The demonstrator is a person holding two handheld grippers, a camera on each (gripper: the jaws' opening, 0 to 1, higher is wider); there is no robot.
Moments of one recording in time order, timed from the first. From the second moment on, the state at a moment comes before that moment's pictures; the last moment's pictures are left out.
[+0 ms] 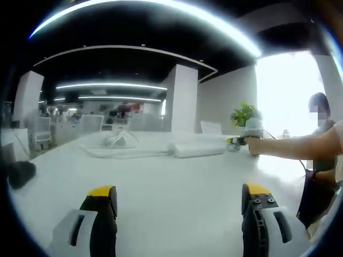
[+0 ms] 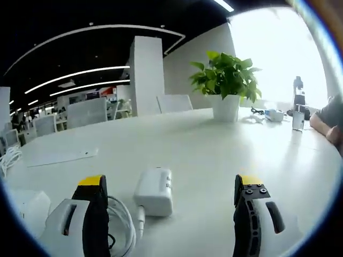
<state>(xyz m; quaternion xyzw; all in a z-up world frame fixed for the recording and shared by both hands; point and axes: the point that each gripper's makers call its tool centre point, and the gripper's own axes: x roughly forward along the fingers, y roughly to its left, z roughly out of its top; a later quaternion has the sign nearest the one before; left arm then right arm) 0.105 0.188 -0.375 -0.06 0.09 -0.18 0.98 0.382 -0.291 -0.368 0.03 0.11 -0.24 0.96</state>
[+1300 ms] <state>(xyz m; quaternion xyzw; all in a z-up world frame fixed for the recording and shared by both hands) 0.098 0.189 -0.373 -0.07 0.08 -0.18 0.98 0.390 -0.279 -0.376 0.02 0.13 -0.15 0.98</state>
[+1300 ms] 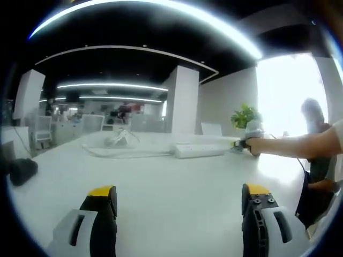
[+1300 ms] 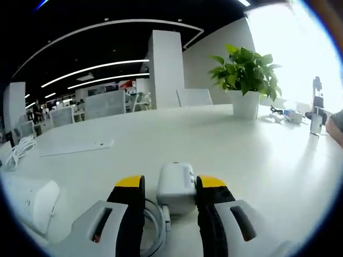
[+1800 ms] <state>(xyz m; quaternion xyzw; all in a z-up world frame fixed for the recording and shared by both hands) 0.101 0.185 -0.370 -0.07 0.08 -0.19 0.98 0.391 -0.271 -0.375 0.02 0.12 -0.09 0.99</state>
